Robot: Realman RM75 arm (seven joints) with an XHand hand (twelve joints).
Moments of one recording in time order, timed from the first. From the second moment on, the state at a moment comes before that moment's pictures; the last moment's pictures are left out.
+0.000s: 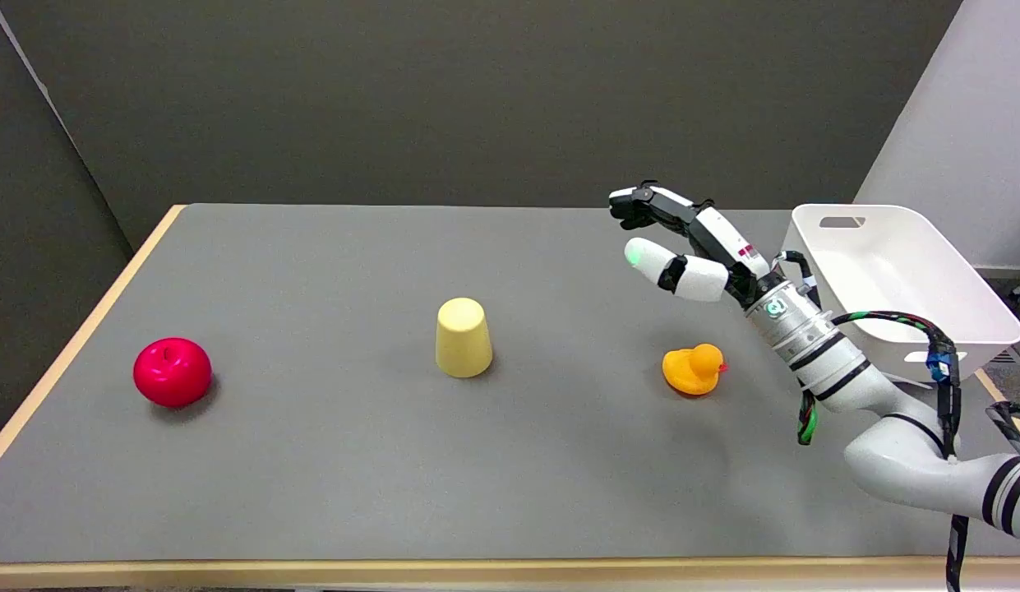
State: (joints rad) arm 0.01 -0.73 -2.01 1.29 0.69 0.80 1.08
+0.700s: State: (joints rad) arm 0.01 -0.75 -1.97 1.29 0.66 0.80 1.08
